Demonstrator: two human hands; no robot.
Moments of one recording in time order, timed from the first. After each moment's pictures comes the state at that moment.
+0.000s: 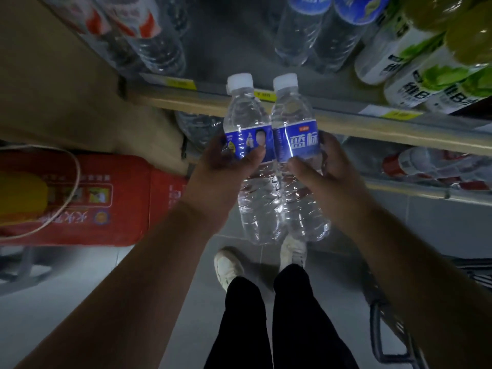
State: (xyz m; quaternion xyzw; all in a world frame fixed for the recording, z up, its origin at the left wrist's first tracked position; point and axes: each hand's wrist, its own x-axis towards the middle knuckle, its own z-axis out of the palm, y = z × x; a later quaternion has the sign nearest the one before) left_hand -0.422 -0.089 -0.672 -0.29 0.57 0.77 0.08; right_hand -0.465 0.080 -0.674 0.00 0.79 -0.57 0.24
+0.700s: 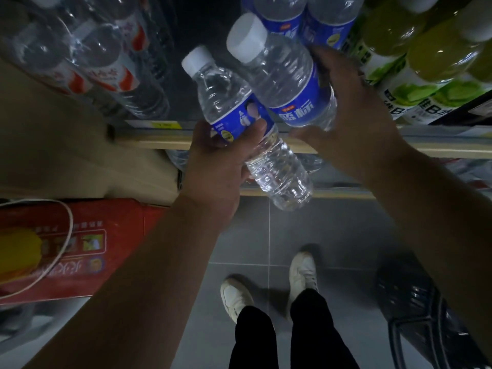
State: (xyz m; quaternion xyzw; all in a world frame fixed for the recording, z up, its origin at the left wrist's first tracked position) left_hand -0.481 -0.077 -0.645 -0.26 0.51 0.82 0.01; right_hand -0.557 0.090 -0.642 -0.26 0.89 -0.37 -0.03
